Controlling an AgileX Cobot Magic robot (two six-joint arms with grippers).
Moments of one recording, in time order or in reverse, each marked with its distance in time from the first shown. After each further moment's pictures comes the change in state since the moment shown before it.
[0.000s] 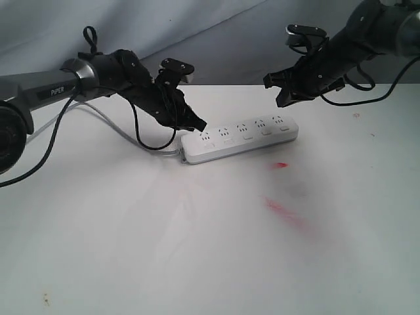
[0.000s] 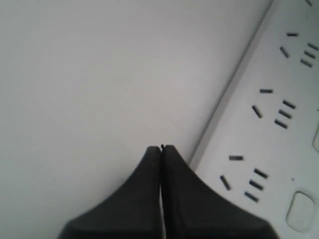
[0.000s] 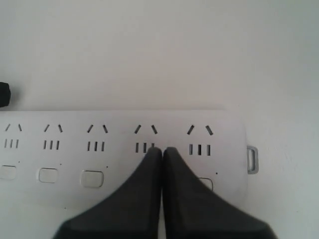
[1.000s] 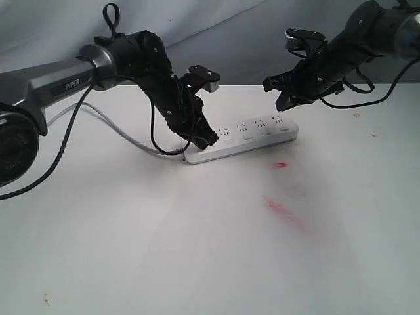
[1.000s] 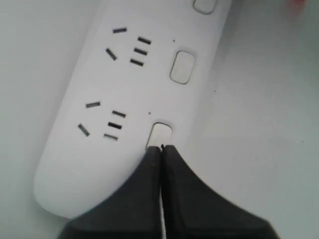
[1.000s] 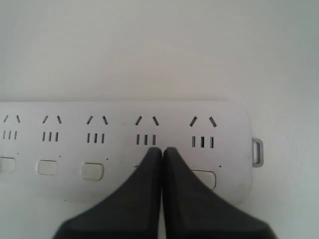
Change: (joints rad) left arm -0.089 -0.017 -0.103 0.152 0.351 -0.058; right arm 0.000 0.006 0.000 0.002 0.017 -0.006
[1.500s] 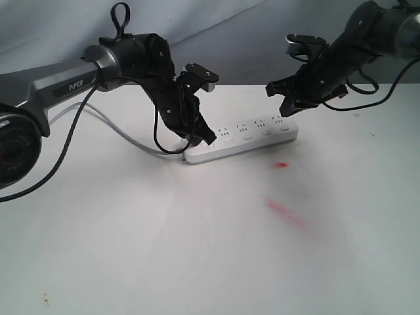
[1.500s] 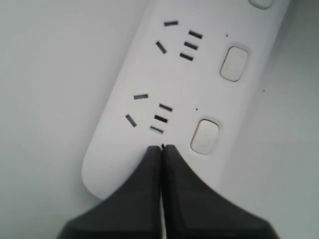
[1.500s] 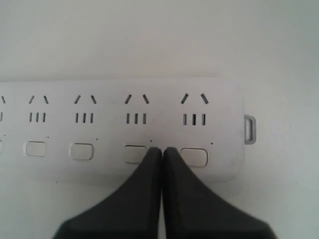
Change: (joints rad) left arm -0.015 0.000 0.000 0.140 -0.047 -0.123; right arm 0.000 0.000 0.000 -0.052 0.048 0.038
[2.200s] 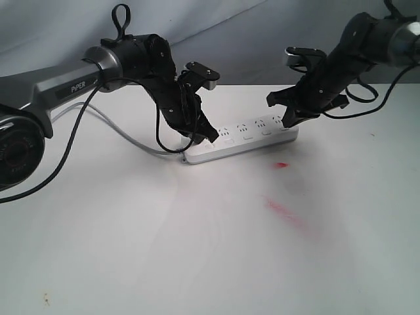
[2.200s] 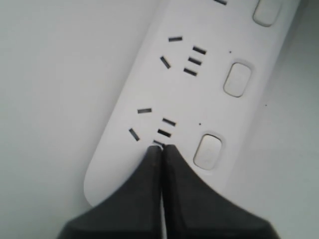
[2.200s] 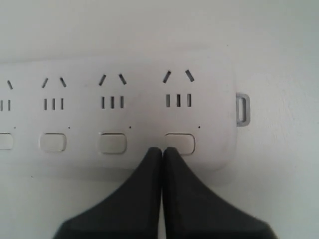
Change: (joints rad) left arm 0.000 0.024 -0.020 -0.011 -0.016 -0.006; right arm 0.000 0.037 0.000 -0.045 0.017 0.054
